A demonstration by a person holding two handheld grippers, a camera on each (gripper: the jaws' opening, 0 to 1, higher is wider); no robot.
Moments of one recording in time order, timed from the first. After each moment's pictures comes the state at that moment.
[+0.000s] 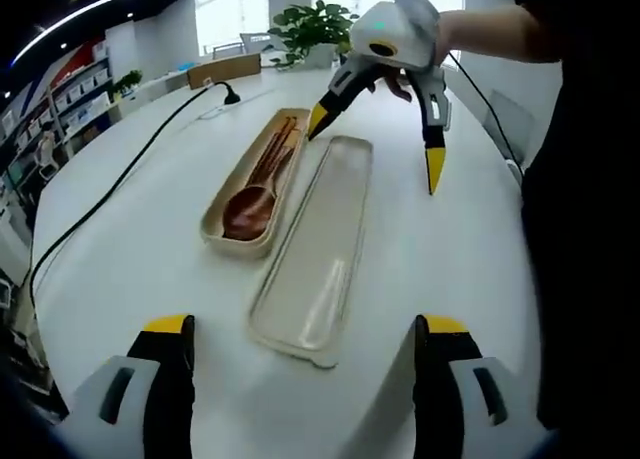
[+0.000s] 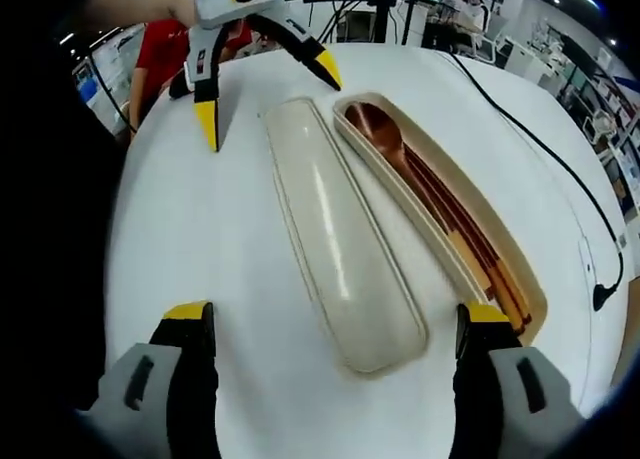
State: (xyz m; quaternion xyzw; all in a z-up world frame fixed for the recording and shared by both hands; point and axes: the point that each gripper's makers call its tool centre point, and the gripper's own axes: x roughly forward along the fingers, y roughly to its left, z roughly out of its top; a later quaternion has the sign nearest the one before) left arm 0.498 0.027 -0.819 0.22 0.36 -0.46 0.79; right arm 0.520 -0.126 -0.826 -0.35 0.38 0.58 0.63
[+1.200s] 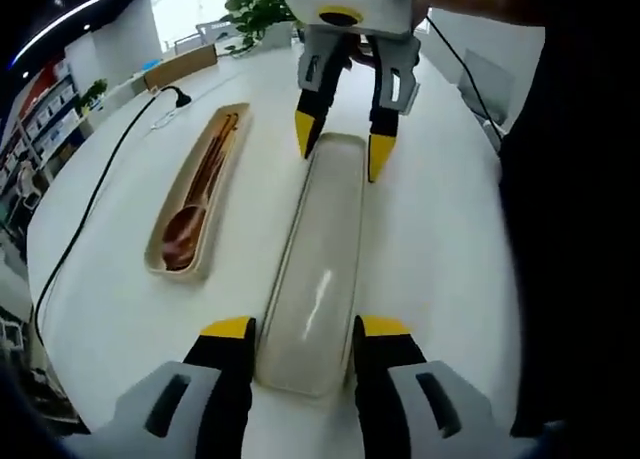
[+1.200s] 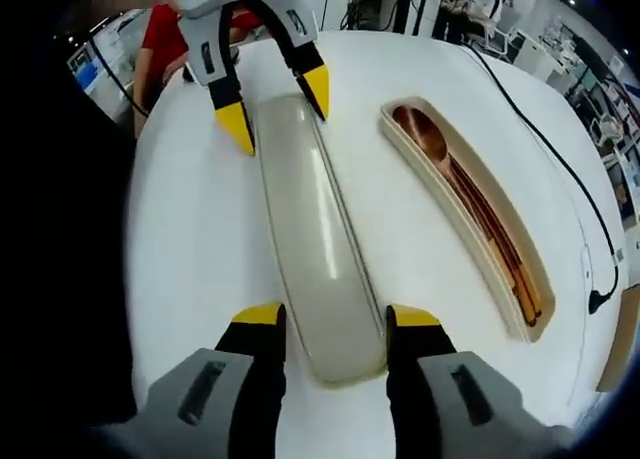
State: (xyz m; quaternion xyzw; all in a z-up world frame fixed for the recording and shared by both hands) left arm 0.460 -0.001 -0.813 0.29 0.38 -0.48 0.74; right arm 0.479 -0.125 -0.816 -0.39 0.41 0.55 0.61
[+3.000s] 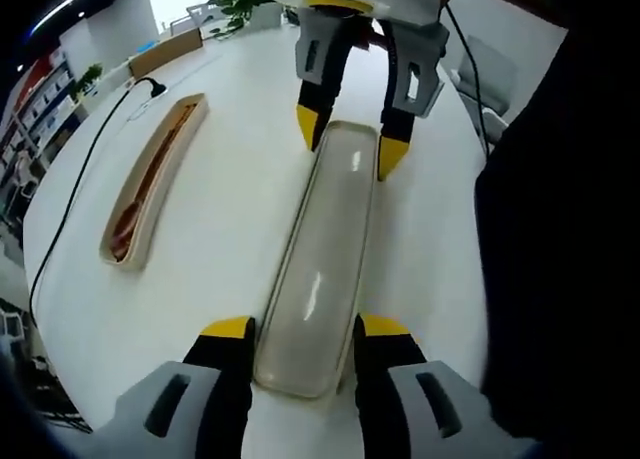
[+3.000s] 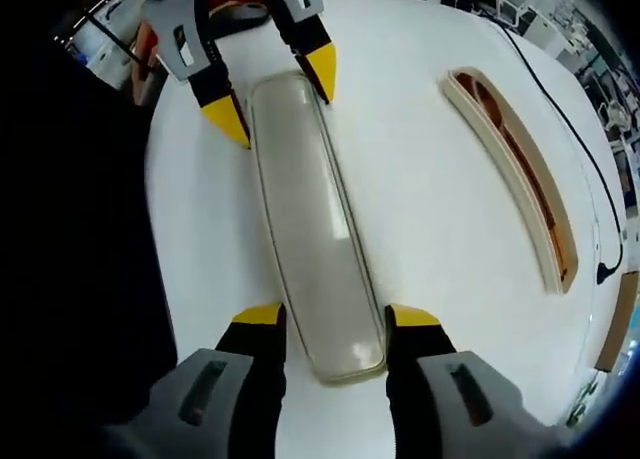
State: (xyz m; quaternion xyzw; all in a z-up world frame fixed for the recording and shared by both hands) left arm 0.403 -0.027 -0.815 0.30 0.42 -0.46 0.72; right arm 0.418 -0.146 -0.822 -0.43 0.47 0.52 0.57
